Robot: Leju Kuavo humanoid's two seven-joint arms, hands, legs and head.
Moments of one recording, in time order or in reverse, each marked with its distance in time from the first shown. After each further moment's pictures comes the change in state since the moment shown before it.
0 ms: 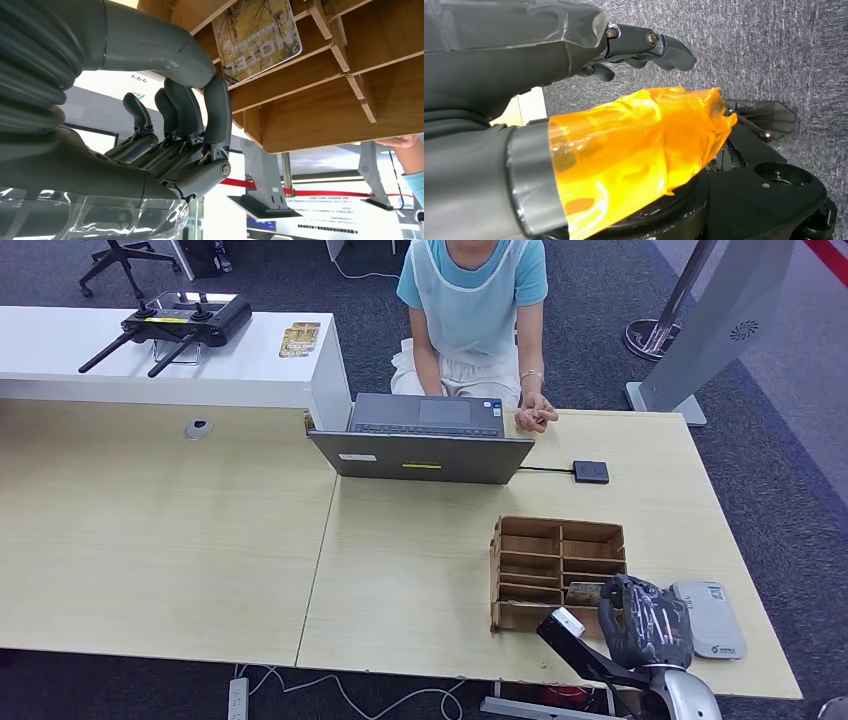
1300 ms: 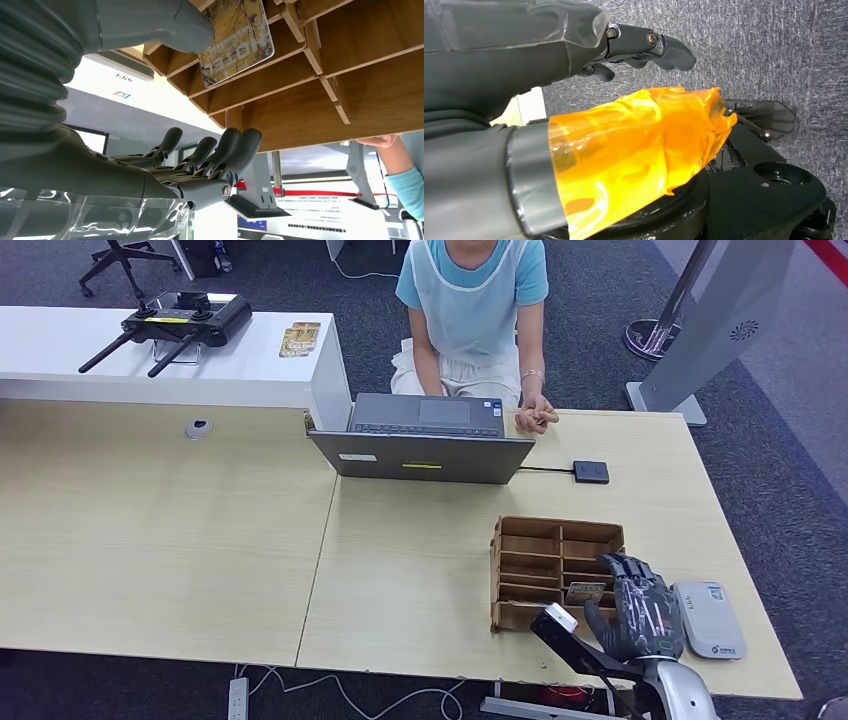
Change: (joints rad) left arm 0.000 0.000 0.001 0.000 -0.003 -0.001 -0.002; right arm -0.036 0.009 0.012 0.025 -0.004 0.014 -0.030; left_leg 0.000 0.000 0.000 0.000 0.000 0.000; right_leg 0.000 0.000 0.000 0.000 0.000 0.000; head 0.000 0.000
